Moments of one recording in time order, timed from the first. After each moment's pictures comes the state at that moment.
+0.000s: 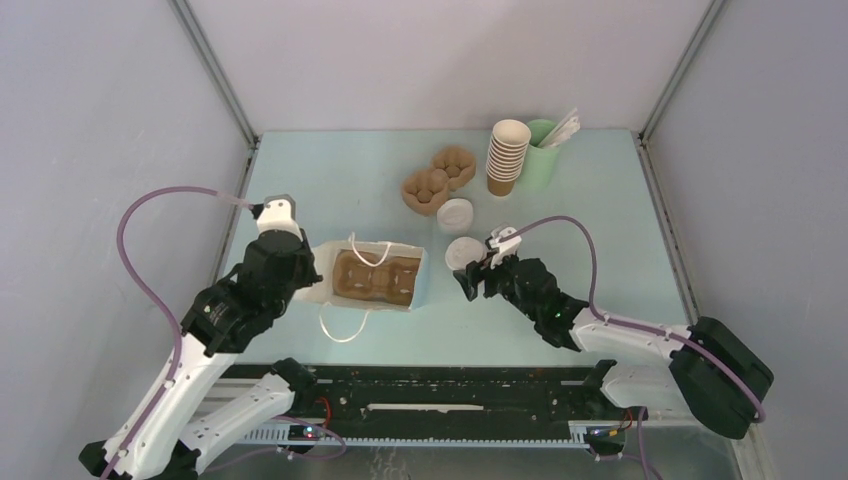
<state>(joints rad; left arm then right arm) -0.59 0.72 1.06 -0.96 -0.52 -0.47 0.82 1.17 0.42 0.50 0.15 0.15</state>
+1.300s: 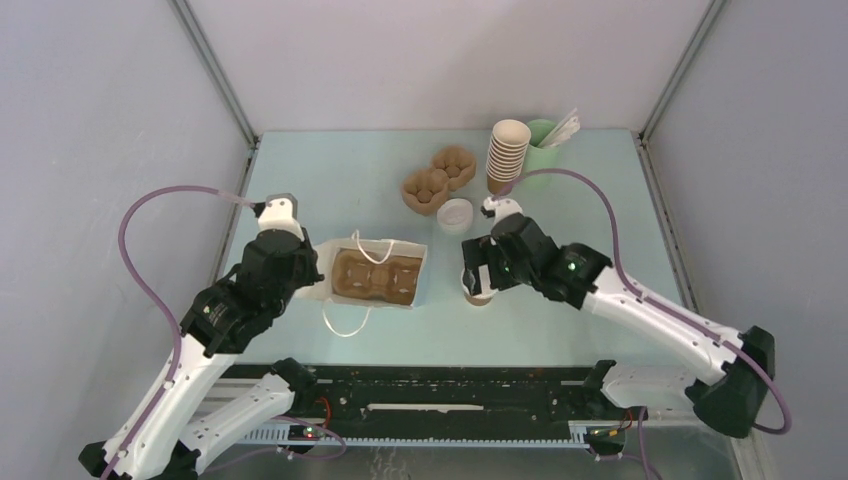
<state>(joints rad) -0.59 0.72 1.06 -0.93 -0.49 -0.45 0.87 1.12 0.98 -0.60 0.18 0.46</state>
